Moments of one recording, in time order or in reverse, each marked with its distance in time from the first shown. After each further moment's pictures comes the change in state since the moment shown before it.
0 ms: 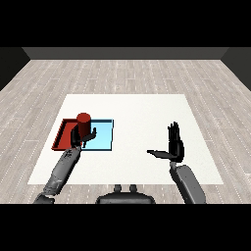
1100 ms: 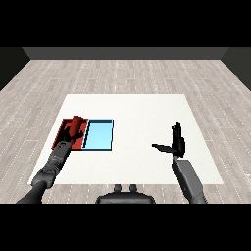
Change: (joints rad) left arm -0.381 0.058 0.152 0.959 -0.123 -0.052 0.078; right arm -0.083 0.016 -0.128 0.286 0.001 0.069 -0.035
